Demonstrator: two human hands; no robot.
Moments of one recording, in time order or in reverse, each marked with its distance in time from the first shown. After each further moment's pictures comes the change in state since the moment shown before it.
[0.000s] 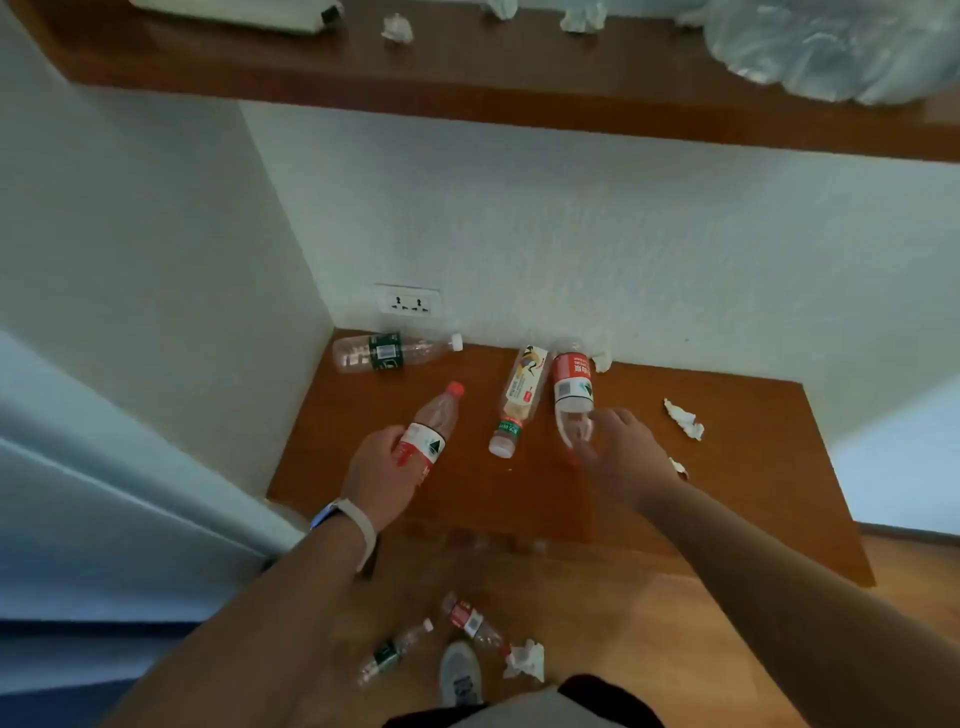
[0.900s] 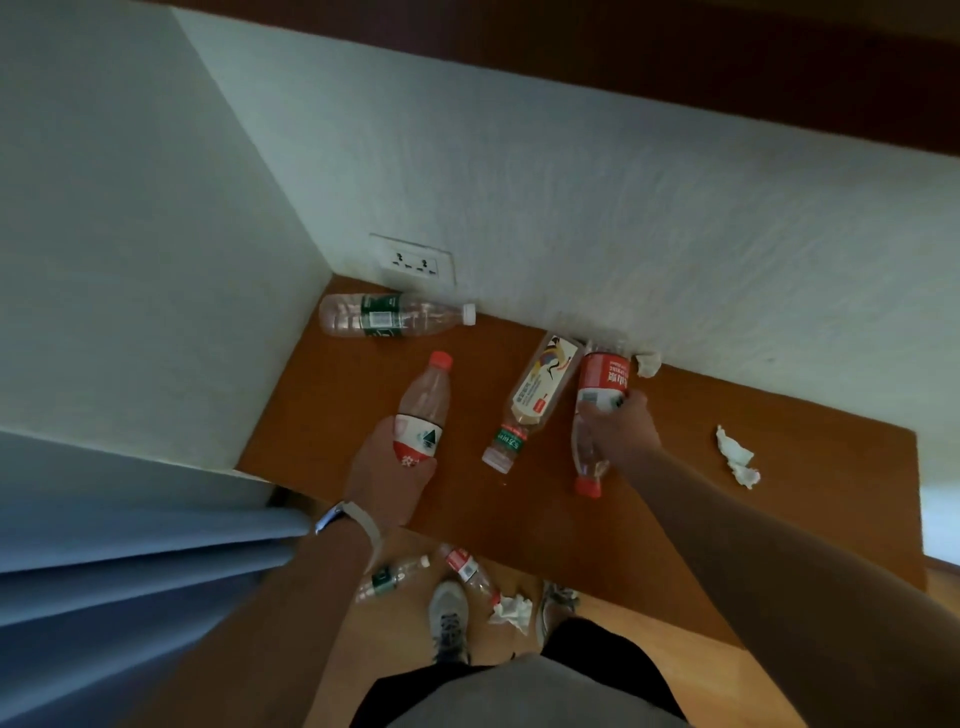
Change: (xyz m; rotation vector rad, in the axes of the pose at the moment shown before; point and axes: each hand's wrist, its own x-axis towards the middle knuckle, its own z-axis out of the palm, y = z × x) left_hand 0.052 -0.011 0.065 -0.032 0.031 -0.313; right_hand 0.157 0.033 0.045 0.537 -0.205 0.508
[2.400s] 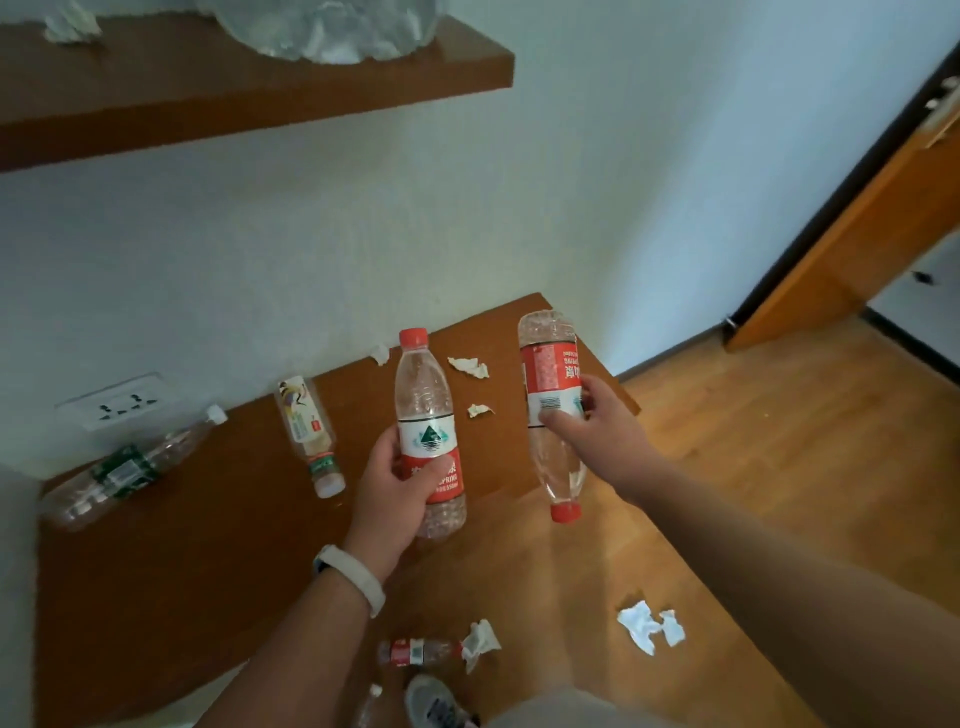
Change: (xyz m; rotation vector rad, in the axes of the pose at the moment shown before) left_hand -0.169 0.104 0.052 -0.347 -0.710 0.455; right_hand -0.270 0.149 -0.114 0.386 0.473 -0.195
